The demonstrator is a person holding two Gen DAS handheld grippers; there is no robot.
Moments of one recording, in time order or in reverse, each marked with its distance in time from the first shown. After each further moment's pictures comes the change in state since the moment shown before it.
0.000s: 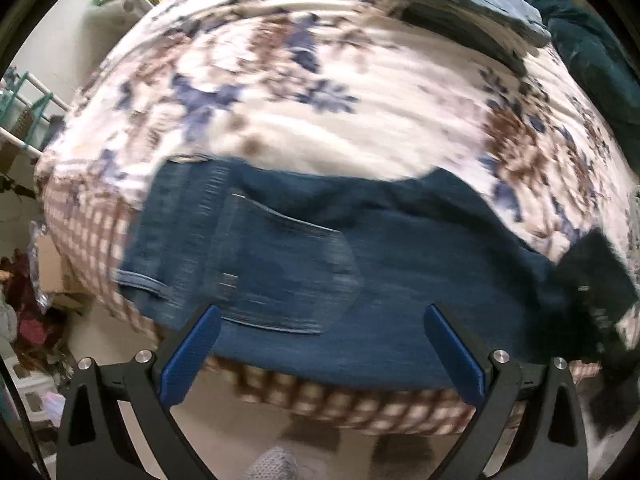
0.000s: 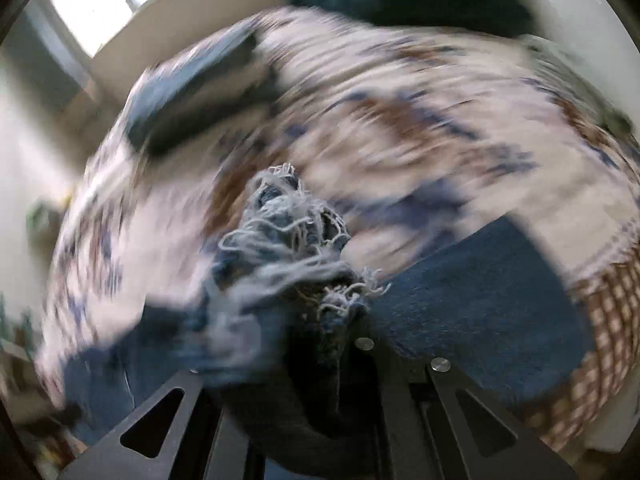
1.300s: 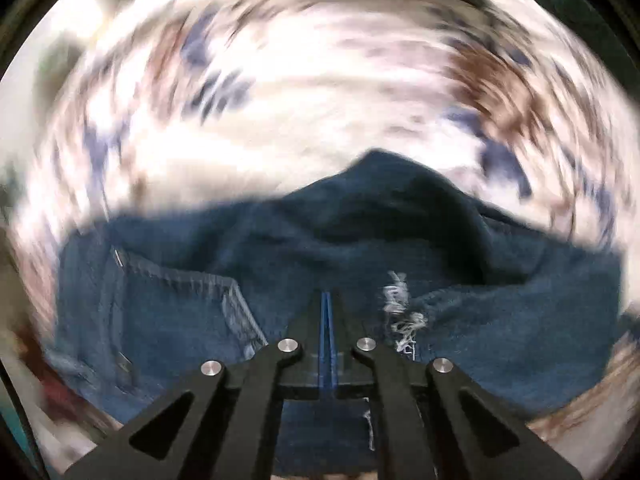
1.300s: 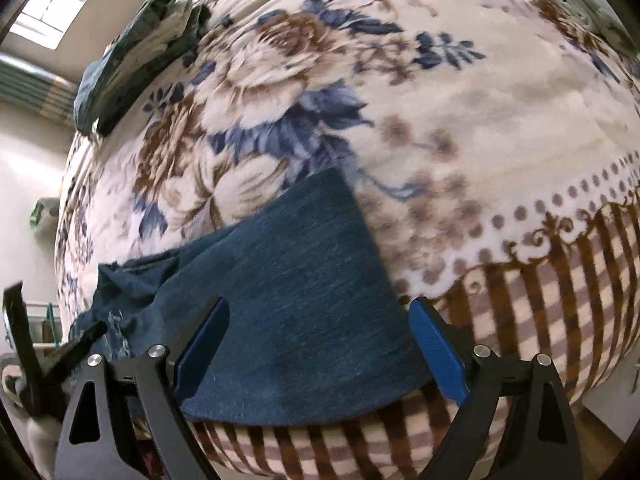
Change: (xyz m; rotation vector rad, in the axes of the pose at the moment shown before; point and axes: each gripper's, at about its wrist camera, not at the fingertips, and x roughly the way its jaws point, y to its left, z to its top) left arm 0.078 -0.083 0.036 0.111 0.065 -0.042; right arm 0.005 -0.145 -0.016 0.159 0.301 0.071
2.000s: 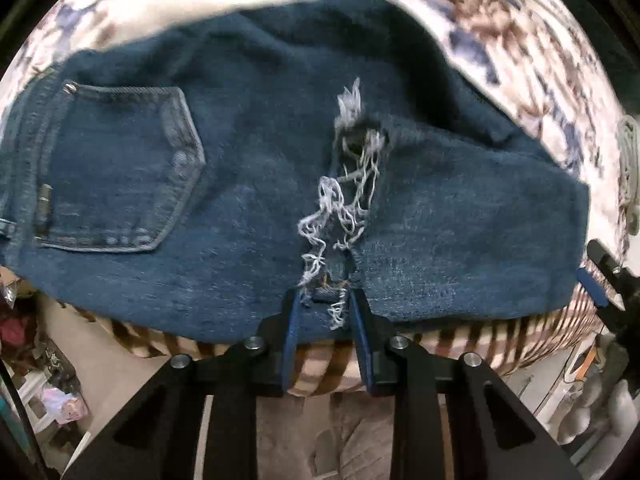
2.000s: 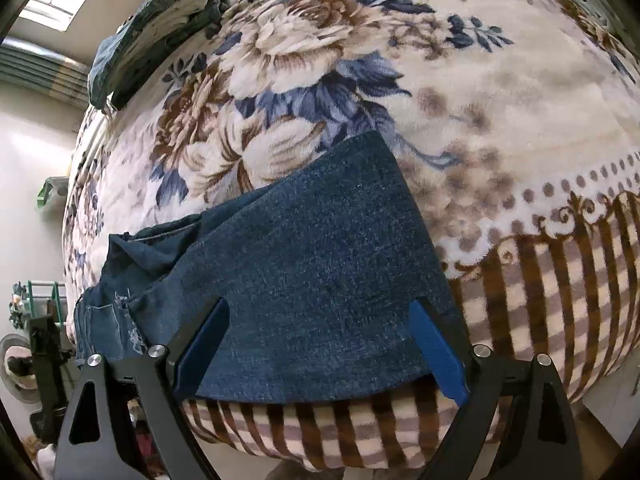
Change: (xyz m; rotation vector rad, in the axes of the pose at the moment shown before) left arm -0.001 -0.008 -0.053 -0.035 0.247 -0.120; right arm 0.006 0.018 -0.013 -0.039 0.053 0.031
